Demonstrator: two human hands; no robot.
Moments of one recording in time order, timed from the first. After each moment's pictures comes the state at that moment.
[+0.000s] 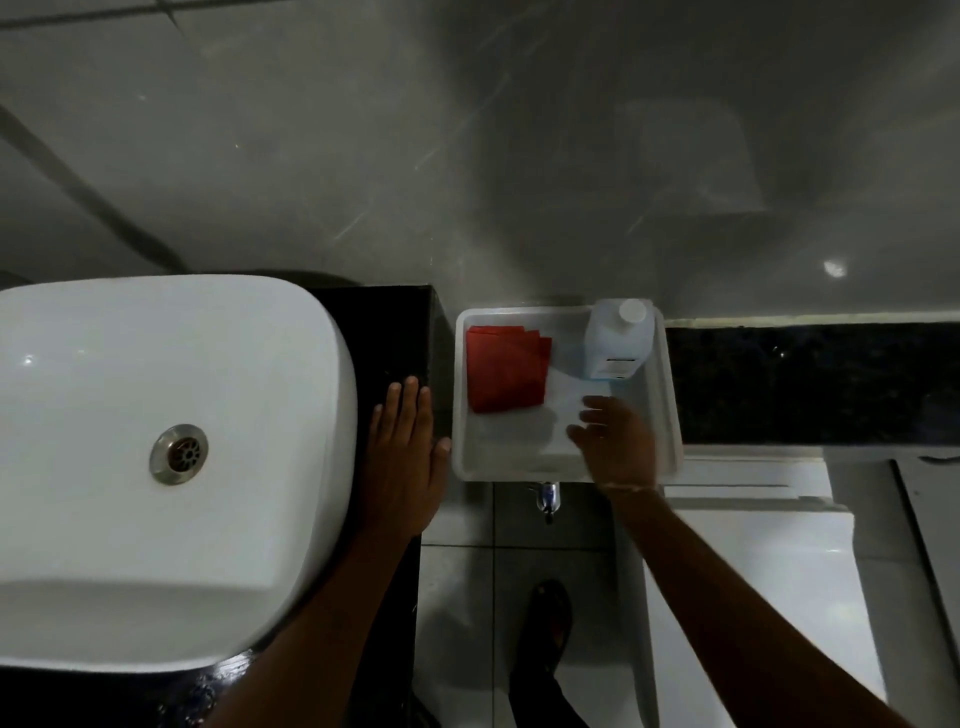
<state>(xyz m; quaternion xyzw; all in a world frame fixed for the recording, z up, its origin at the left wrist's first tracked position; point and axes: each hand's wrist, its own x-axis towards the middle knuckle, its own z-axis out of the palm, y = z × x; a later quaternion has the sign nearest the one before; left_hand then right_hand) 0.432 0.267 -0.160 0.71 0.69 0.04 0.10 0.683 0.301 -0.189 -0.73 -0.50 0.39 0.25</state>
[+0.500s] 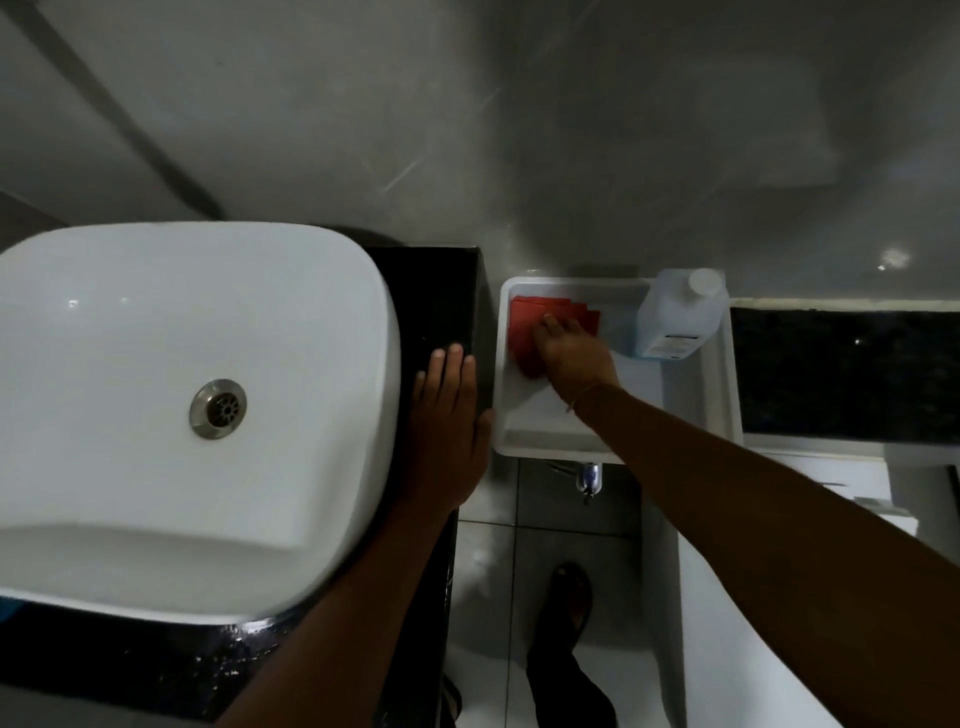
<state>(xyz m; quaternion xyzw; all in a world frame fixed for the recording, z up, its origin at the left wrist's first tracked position) 0.430 0.267 -0.166 0.72 0.68 0.08 0.10 0.603 0.400 -0.240 -0.54 -0.83 0.12 -0.03</state>
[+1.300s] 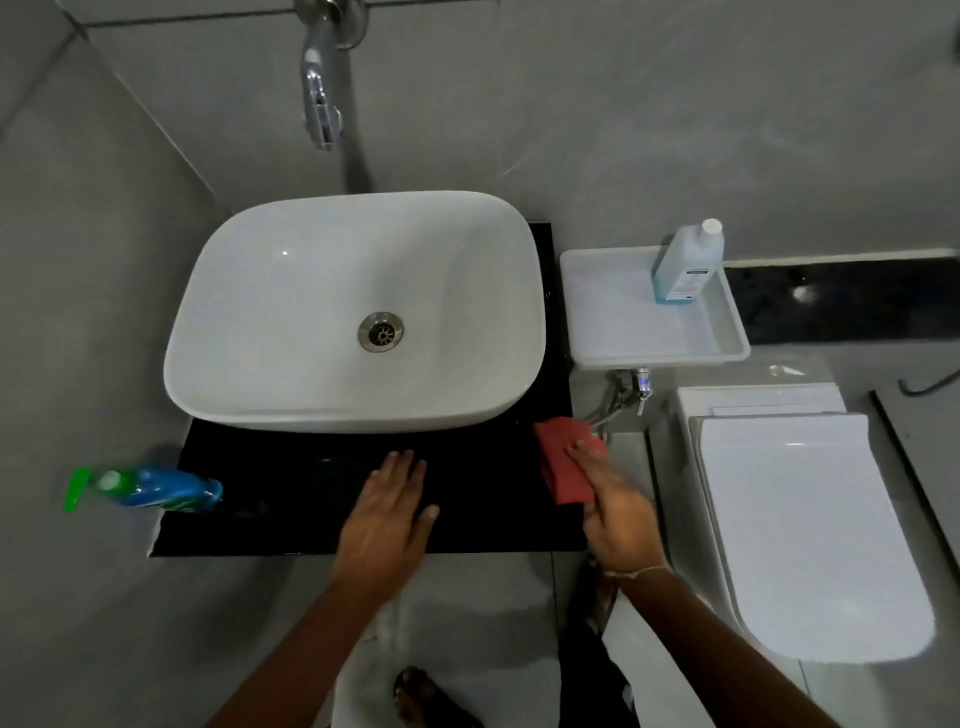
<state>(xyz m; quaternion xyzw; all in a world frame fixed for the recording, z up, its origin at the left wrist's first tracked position) 0.211 -0.001 -0.100 0.75 0.64 0.03 0.16 0.503 0.014 -0.101 -0.64 -0.66 0.31 0.26</state>
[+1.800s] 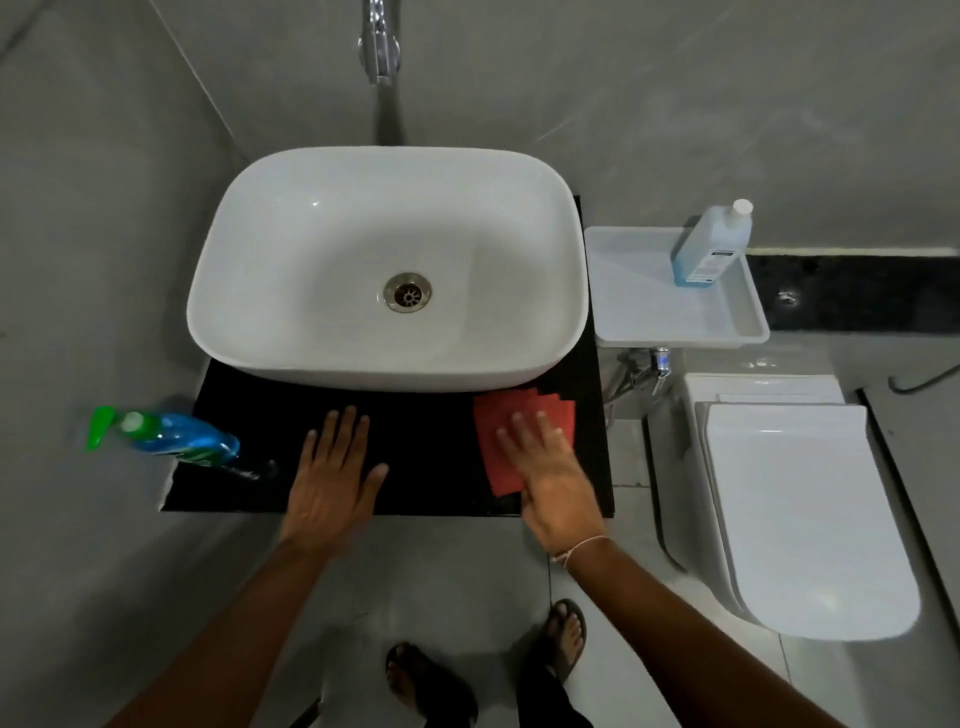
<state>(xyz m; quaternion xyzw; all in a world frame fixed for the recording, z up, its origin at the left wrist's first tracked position) 0.119 -0.001 -0.137 0.71 0.69 -0.02 0.12 0.412 0.010 -0.127 -0.56 -0.81 0.17 0.11</state>
